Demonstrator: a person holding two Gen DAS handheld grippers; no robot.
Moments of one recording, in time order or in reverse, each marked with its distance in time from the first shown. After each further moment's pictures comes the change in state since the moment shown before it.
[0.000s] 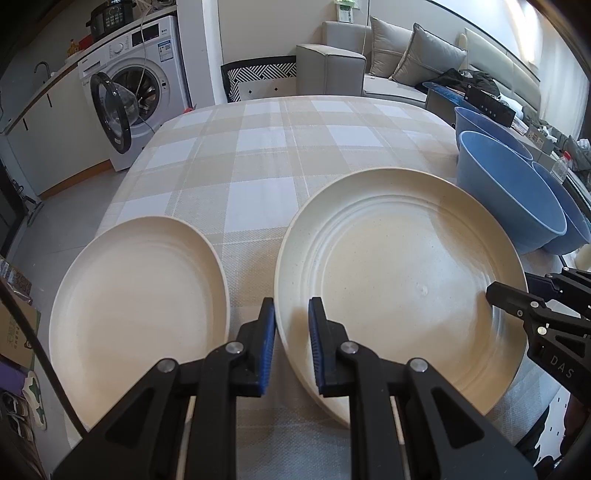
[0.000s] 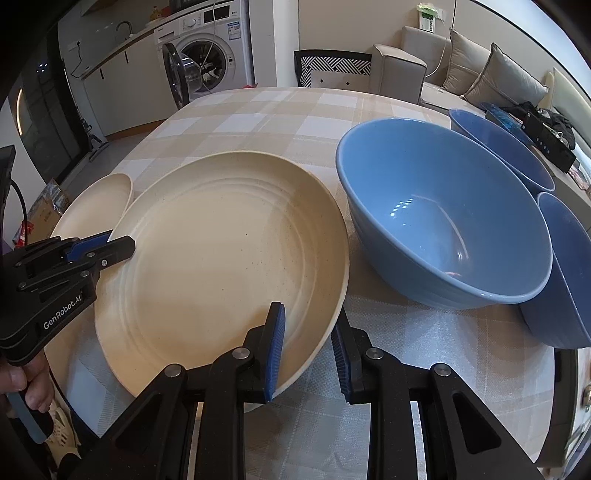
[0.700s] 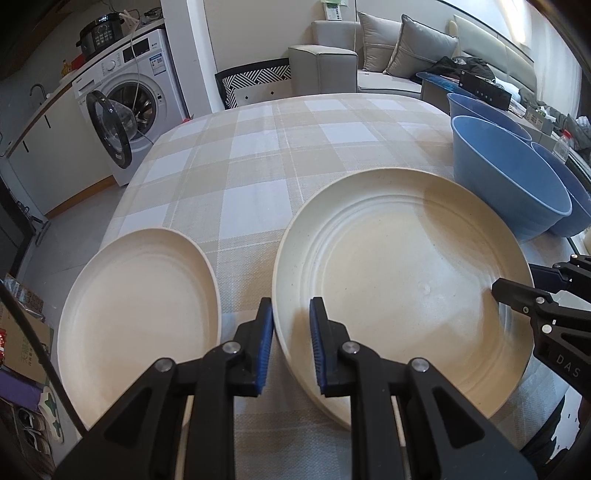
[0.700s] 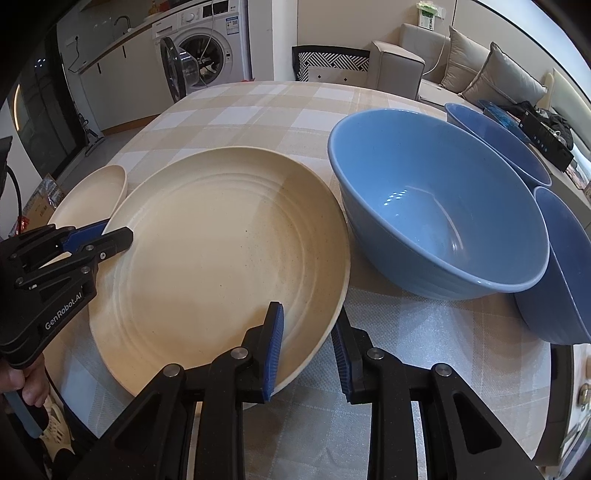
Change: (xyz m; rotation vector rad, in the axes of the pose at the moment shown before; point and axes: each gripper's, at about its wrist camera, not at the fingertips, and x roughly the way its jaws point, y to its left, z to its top) left arm 0.000 -0.014 -0.001 0.070 -0.007 0.047; right arm 0.003 -0.002 -0.008 -0.013 0.022 -0.027
